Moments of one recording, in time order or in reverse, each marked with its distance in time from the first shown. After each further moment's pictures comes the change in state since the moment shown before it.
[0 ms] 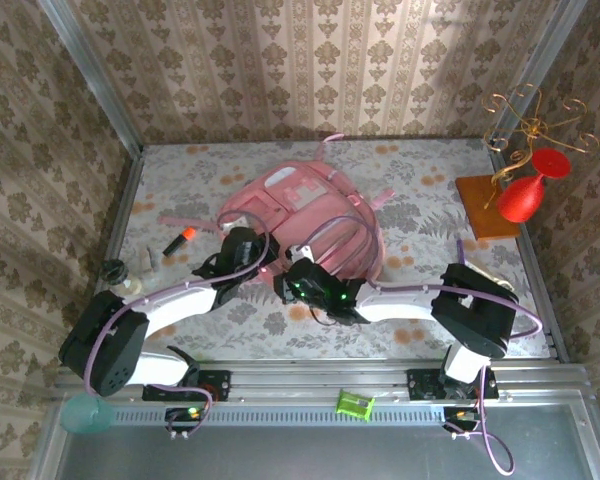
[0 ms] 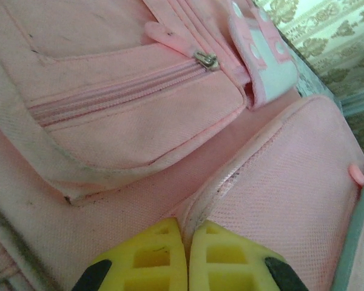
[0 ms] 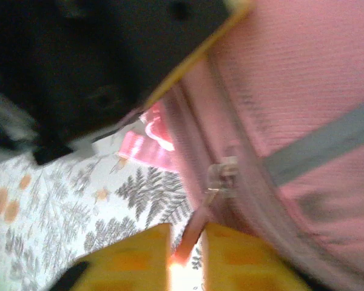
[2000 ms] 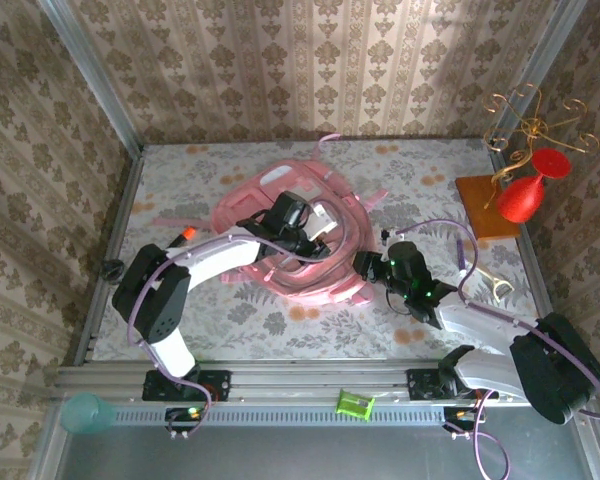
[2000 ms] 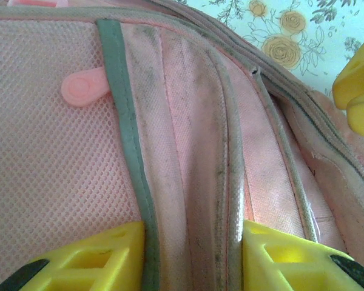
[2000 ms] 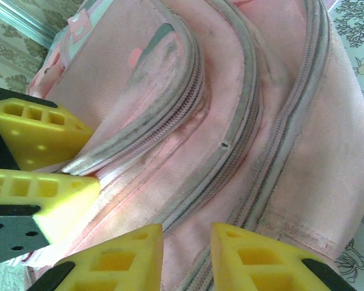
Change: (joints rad) left arm -0.106 0.373 0.573 -0.520 0.366 1.145; right arm -0.509 -0.505 -0.461 0.038 -0.213 -0.009
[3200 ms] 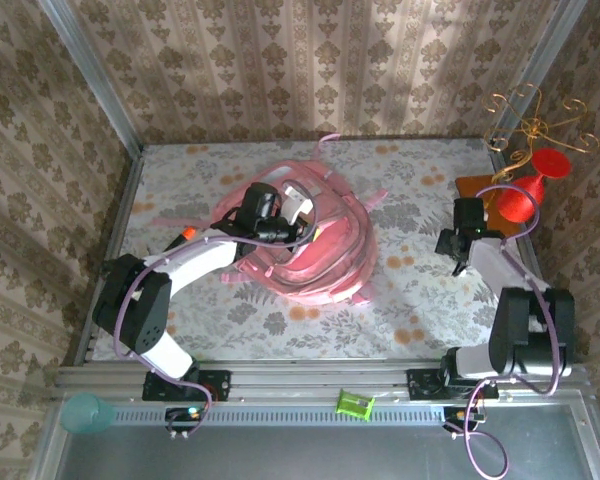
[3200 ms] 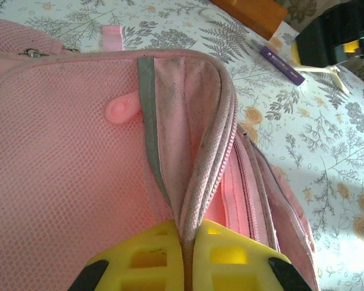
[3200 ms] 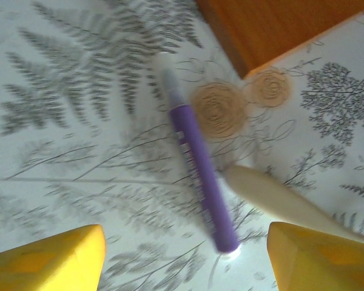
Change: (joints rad) left arm 0.130 -0.110 -0.118 0.233 0.233 -0.244; right arm -0.664 0.260 0.414 -0.741 0.287 -0.453
